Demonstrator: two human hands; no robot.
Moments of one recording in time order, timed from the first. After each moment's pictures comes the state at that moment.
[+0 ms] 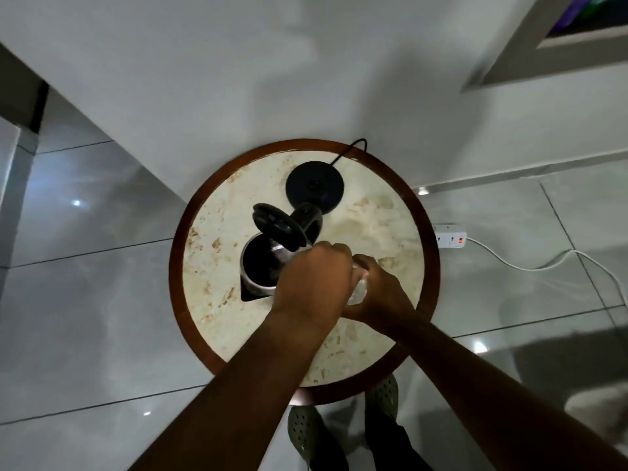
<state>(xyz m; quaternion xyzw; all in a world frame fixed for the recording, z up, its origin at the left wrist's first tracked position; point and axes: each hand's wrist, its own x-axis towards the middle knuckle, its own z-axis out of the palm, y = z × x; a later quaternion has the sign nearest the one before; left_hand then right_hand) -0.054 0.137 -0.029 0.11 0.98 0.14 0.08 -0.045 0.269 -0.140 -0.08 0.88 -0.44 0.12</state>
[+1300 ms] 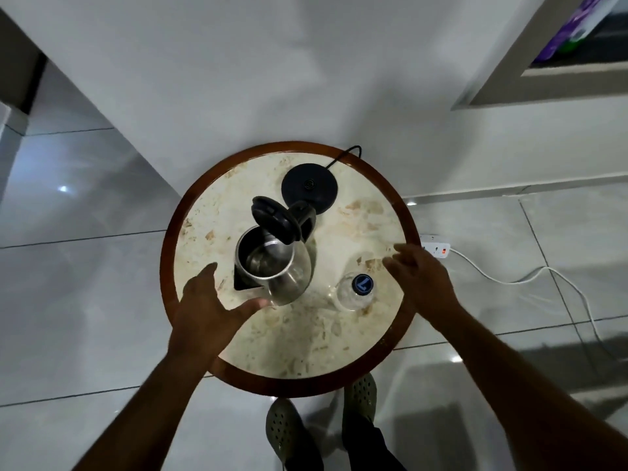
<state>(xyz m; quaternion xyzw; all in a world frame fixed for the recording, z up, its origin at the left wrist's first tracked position) 0.018 0.011 -0.092 -0.23 0.91 0.33 0.10 -0.055 0.339 -0.108 0.10 0.88 -0.45 0.12</state>
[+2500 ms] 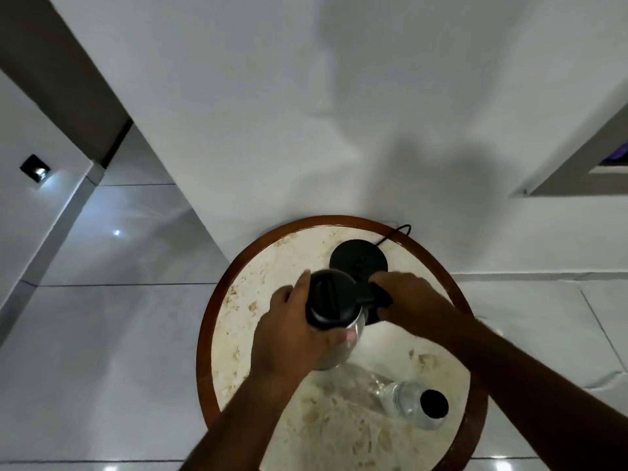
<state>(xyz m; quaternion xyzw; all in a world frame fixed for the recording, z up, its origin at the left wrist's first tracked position) -0.085 0.033 -0.067 -0.13 0.92 0.36 0.06 -0.186 0.227 -0.074 -0.25 0.93 -0.17 0.21</state>
